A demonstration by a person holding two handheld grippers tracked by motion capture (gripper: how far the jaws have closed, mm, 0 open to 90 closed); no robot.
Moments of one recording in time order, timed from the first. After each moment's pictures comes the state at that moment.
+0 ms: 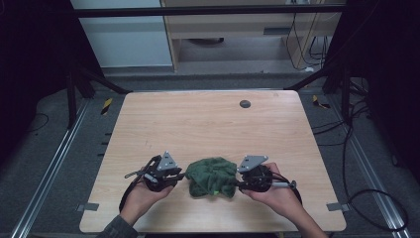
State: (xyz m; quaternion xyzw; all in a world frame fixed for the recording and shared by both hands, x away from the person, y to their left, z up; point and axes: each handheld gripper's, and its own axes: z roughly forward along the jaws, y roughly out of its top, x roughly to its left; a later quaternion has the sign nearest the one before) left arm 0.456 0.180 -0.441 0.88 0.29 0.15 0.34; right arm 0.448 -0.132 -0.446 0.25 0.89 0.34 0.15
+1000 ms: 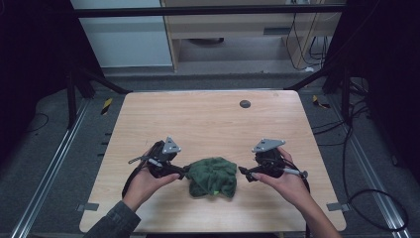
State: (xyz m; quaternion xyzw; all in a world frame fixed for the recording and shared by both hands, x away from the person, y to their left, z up) left arm 0.486 0.174 -0.421 0.87 0.31 0.17 0.33; right arm 0.480 -0.167 -0.434 0.34 0.84 0.37 0.18
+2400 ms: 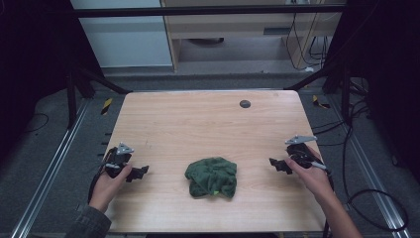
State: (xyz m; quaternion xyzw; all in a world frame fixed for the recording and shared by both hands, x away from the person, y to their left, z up) left arm 0.506 0.315 -0.484 0.82 0.46 0.19 0.29; right arm 0.517 -0.268 -0.480 0.46 0.80 0.34 0.18
